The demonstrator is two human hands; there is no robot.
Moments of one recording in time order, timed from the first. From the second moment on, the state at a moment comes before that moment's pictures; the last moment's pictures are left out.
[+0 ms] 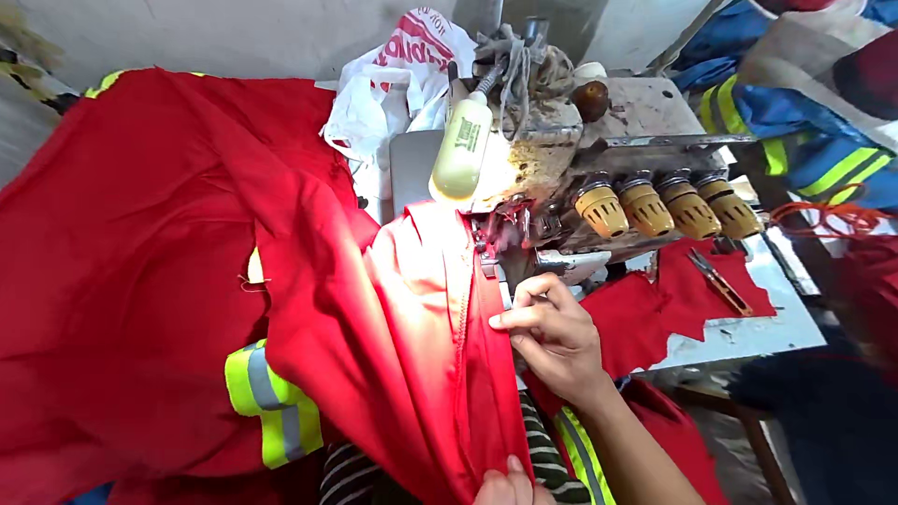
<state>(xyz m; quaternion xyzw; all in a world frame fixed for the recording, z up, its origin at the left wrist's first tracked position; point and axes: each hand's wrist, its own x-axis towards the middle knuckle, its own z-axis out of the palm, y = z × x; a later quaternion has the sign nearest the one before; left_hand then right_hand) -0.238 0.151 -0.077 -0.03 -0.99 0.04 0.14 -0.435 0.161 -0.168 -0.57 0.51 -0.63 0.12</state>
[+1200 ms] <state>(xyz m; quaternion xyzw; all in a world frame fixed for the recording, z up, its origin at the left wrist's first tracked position) -0.304 0.086 -0.078 0.16 -0.95 0.06 0.26 -0.448 0.155 -0.159 -0.62 0.53 -0.57 0.08</state>
